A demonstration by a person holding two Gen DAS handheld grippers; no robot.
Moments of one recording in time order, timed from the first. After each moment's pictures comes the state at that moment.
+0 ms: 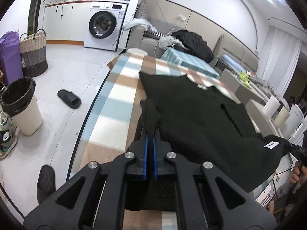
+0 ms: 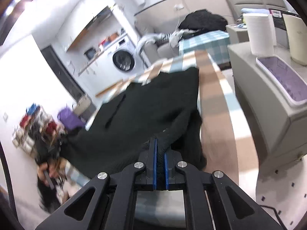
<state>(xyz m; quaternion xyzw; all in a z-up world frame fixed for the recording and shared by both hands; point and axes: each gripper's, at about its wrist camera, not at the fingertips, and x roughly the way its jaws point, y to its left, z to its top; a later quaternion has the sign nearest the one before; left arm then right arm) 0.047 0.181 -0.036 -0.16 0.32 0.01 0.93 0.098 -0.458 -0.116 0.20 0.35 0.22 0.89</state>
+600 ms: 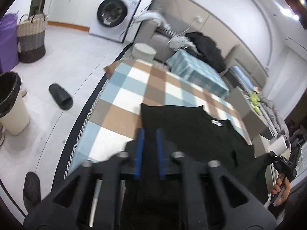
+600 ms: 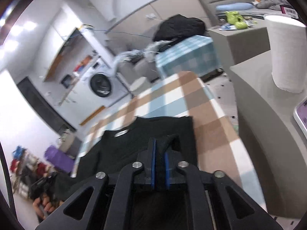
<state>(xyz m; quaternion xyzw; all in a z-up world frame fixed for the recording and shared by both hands) 0.235 0.234 -0.022 -0.24 0.36 0.04 0.90 0.310 -0.447 -0.106 0.26 0.36 0.12 0.89</state>
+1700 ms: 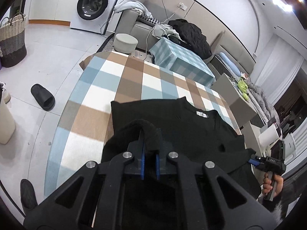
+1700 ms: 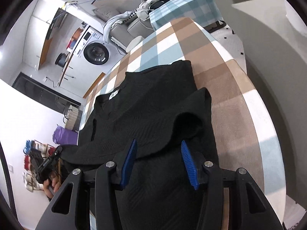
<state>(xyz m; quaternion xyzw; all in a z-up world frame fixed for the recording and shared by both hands) 0.278 0.200 -0.025 -0.23 0.38 -0.04 0.90 0.324 -0.442 -0.165 0.31 0.50 0.17 0.79</state>
